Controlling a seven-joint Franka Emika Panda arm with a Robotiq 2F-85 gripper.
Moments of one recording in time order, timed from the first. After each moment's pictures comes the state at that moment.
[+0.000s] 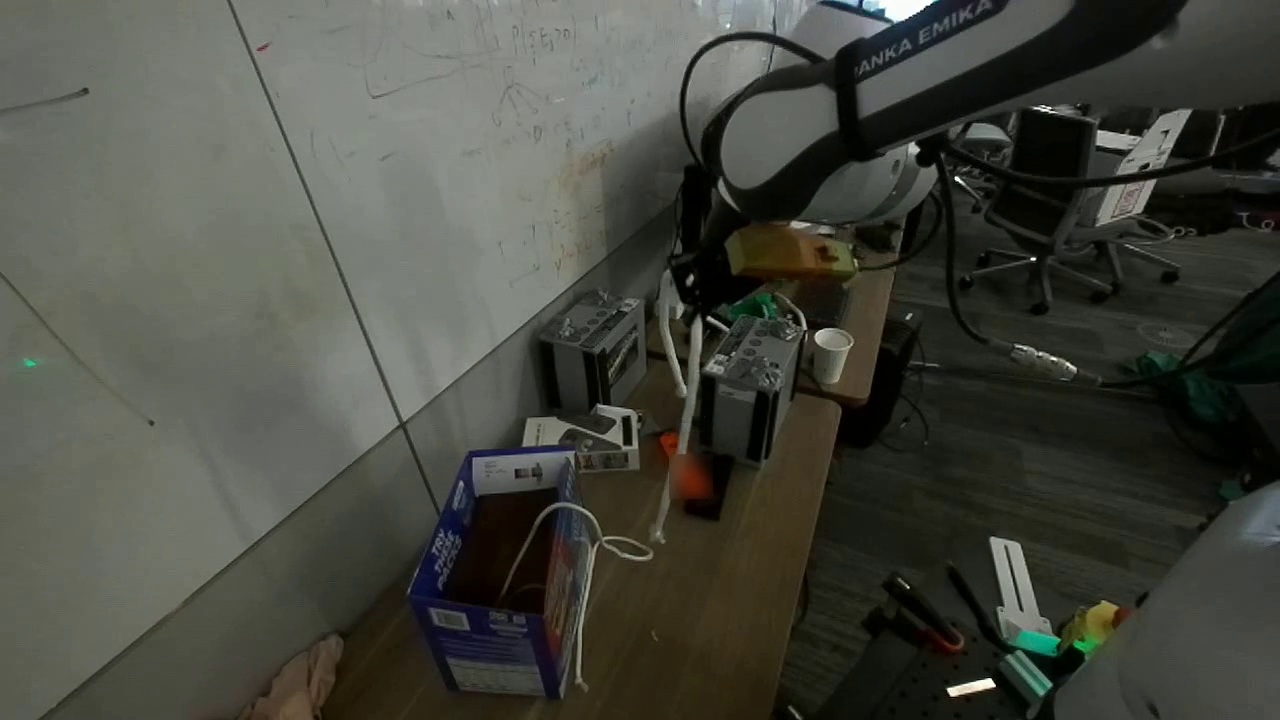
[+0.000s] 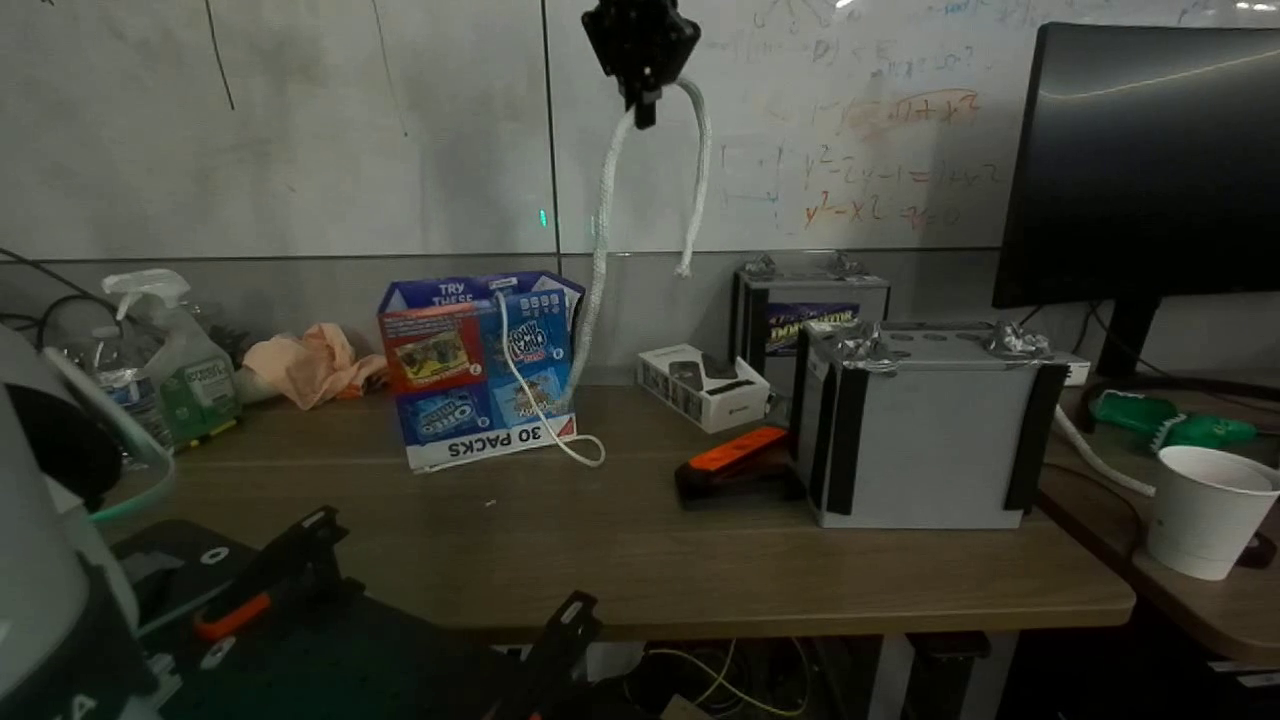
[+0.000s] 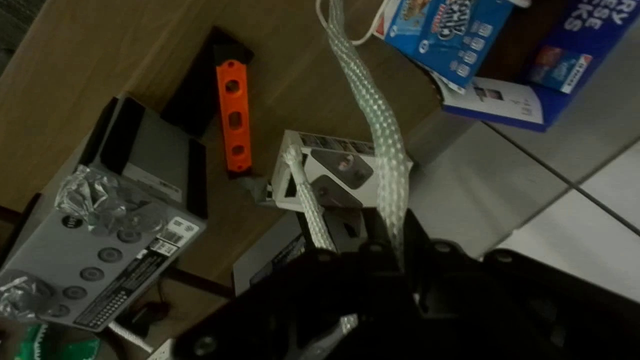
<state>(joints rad) -0.10 -0.35 0.06 -2.44 0.25 2.47 0.14</state>
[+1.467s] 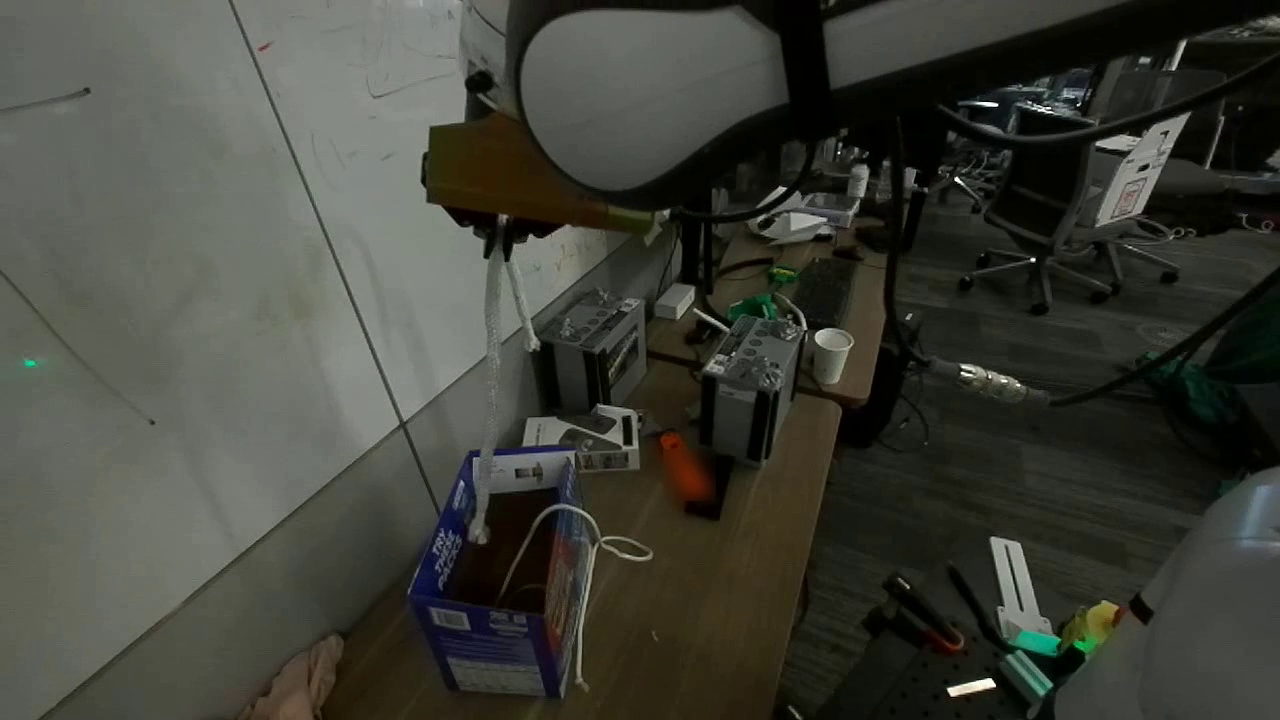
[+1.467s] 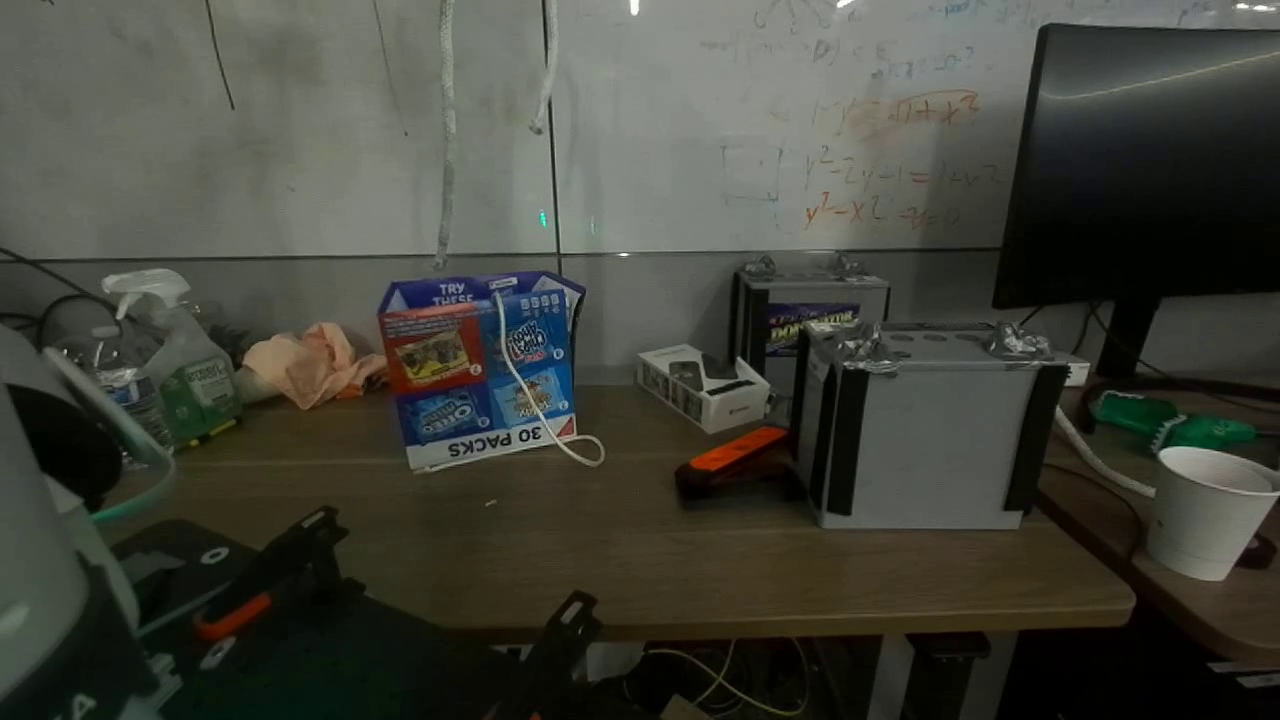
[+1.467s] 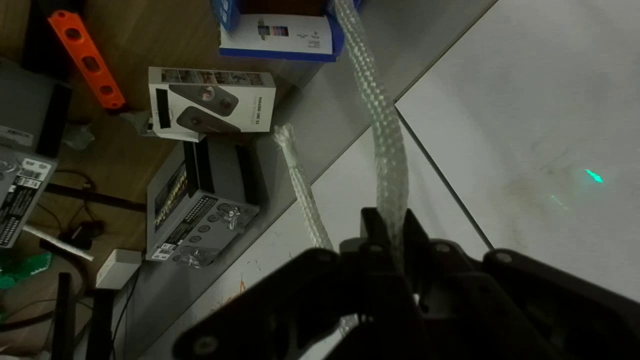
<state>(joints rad) 0.00 -0.34 0.40 -2.12 -0.13 2.39 0.95</state>
